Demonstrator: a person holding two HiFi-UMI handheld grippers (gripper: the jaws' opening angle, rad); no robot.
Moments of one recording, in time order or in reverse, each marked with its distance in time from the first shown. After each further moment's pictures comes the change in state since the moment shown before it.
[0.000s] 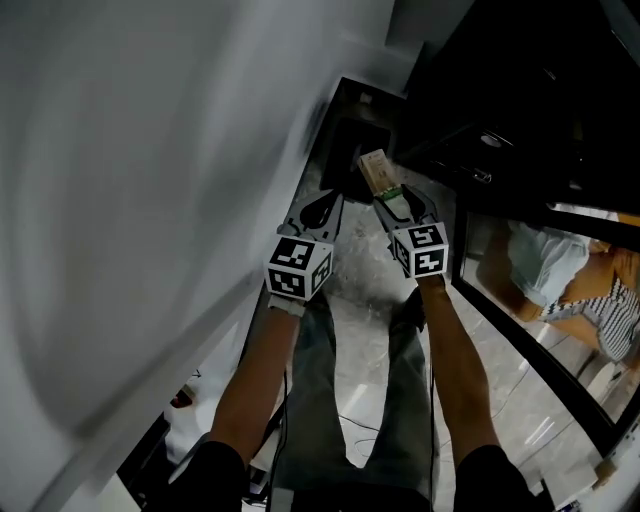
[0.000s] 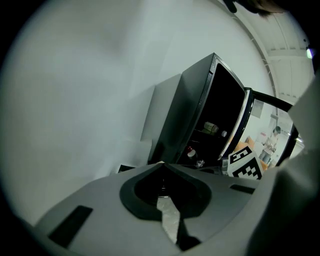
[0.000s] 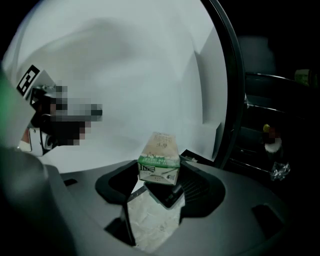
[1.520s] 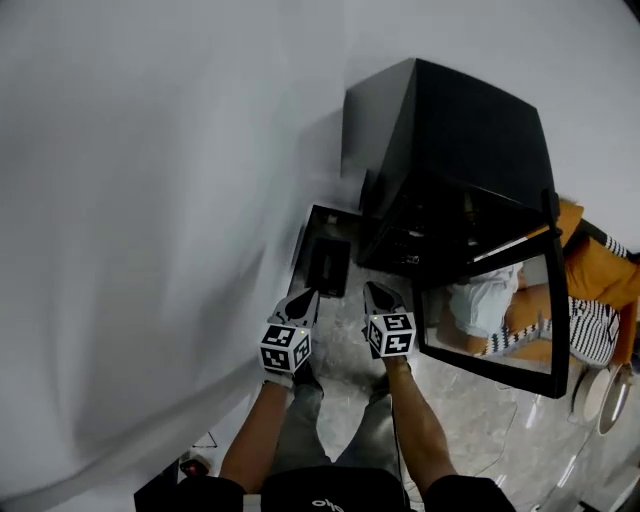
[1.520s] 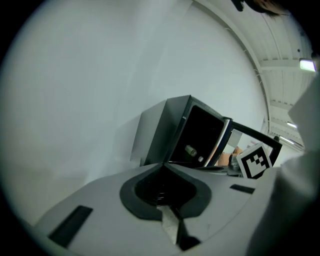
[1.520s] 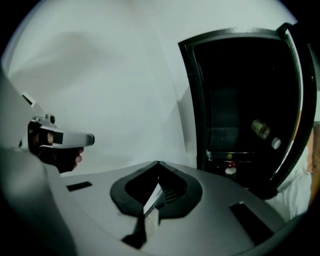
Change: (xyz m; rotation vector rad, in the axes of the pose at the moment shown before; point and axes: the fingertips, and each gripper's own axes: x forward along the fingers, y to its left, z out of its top) left arm -0.133 -0.086 0.143 0.013 -0.041 -0.062; right arm -0.196 0.049 0.147 0.187 -0.181 -0.178
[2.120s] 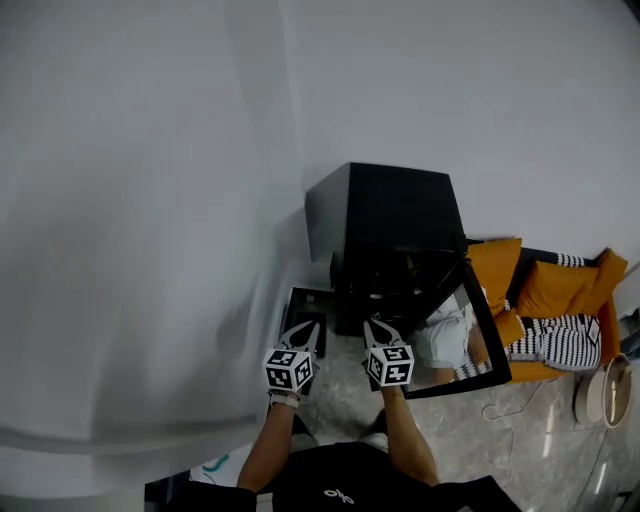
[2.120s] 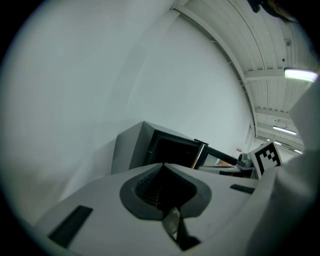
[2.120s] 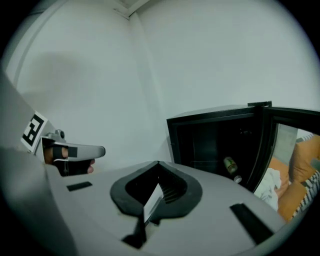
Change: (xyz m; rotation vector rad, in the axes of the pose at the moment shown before) left arm -0.043 -0.133 0.135 0.049 -0.099 -0.129; right arm -0.180 -0.013 0.144 0.021 -0.187 -0.099
